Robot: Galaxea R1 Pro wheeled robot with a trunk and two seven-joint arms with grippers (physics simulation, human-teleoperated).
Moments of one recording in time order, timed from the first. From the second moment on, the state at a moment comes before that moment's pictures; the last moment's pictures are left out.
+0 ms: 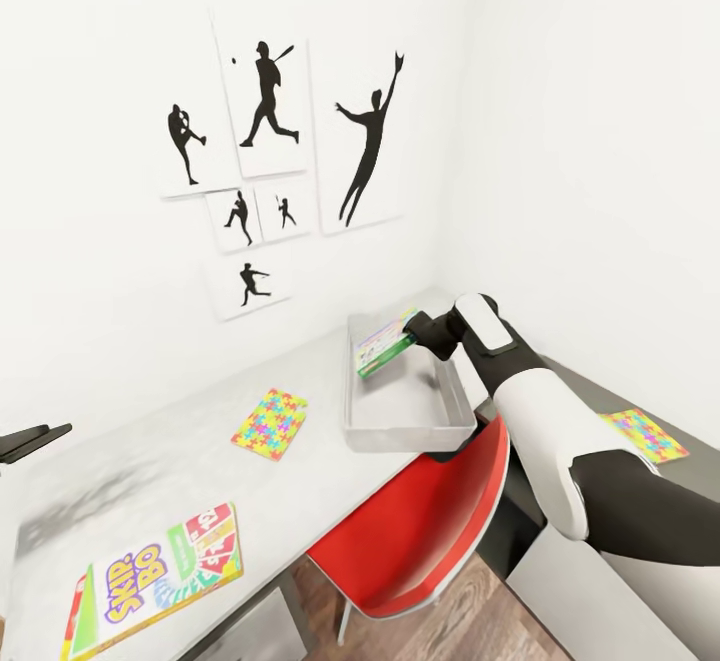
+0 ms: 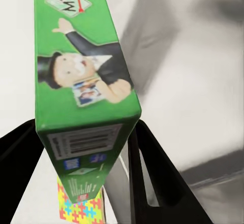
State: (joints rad) left arm -0.28 0.55 0.71 -1.42 0.33 1.03 -1.57; right arm -1.24 0.09 0.13 -0.61 -1.20 0.63 -0.71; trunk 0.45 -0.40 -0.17
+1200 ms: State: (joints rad) left arm -0.28 0.54 0.71 -1.42 0.33 1.03 -1.57; right arm -1.24 0.08 0.14 -0.61 -1.20 0.63 -0.71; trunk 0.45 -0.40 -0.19
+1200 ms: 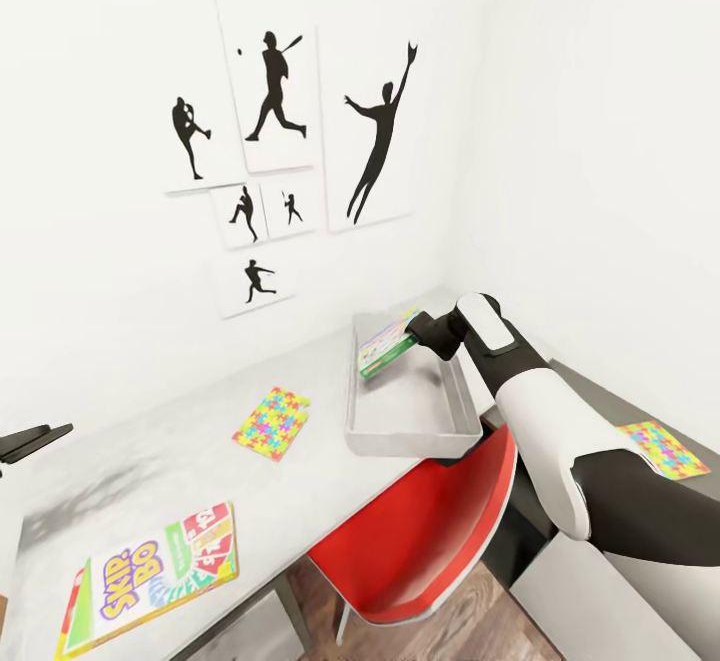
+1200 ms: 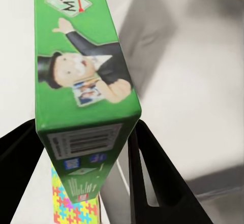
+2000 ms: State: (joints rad) left arm -0.28 0.54 0.71 -1.42 0.33 1.03 -1.57; right arm -1.24 0.08 0.14 -0.61 -1.20 0.63 -0.71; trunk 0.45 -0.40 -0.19
